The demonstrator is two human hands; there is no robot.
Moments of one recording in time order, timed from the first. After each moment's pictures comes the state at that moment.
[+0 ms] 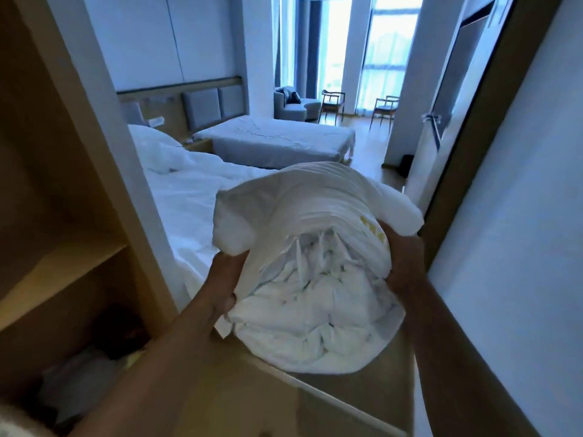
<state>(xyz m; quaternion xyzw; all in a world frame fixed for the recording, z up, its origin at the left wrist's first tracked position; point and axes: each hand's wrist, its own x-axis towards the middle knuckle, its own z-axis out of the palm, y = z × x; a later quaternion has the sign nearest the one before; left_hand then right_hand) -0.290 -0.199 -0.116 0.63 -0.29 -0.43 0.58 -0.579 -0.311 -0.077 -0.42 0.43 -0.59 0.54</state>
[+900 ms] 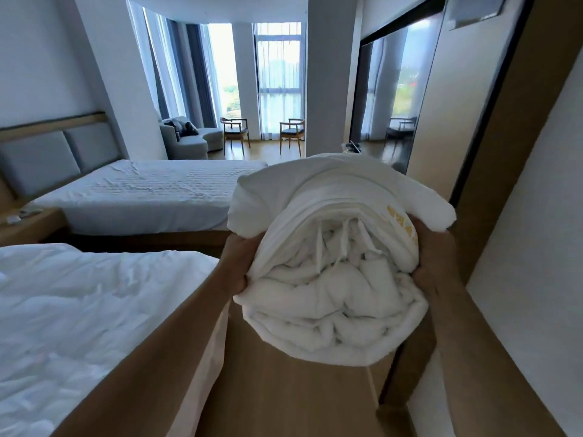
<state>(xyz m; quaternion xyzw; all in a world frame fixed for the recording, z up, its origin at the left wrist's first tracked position) -0.283 -1.016 -0.058 0.52 -0.42 -0.51 0.54 -0.601 -1.006 -0.052 -0.32 0.49 -0.71 0.39</state>
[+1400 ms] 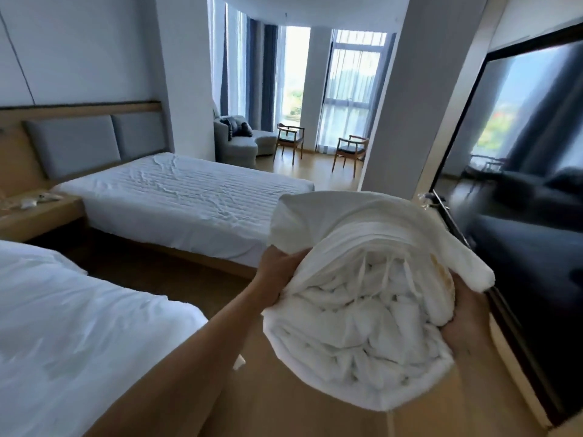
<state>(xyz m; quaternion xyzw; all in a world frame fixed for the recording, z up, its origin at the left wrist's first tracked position) -0.267 -1.528 -0.075 0.56 -0.44 -0.40 0.58 -0.573 -1.530 -0.072 -0.31 0.45 -0.66 0.51</state>
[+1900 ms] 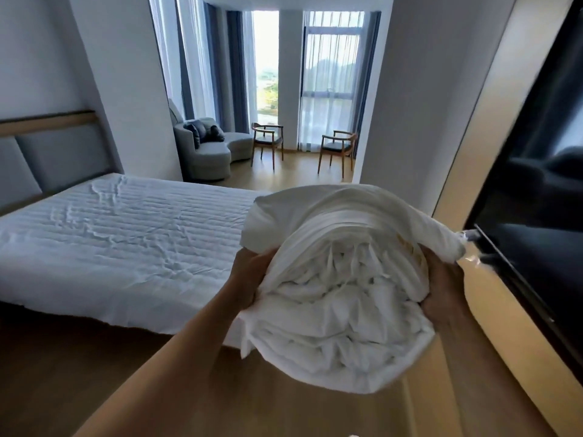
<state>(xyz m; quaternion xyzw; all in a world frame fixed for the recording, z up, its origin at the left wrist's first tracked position) -0.194 -2.123 -0.090 0.58 -0.41 -0.41 0.57 -0.511 -2.134 -0.072 -0.31 0.48 -0.65 0.50</state>
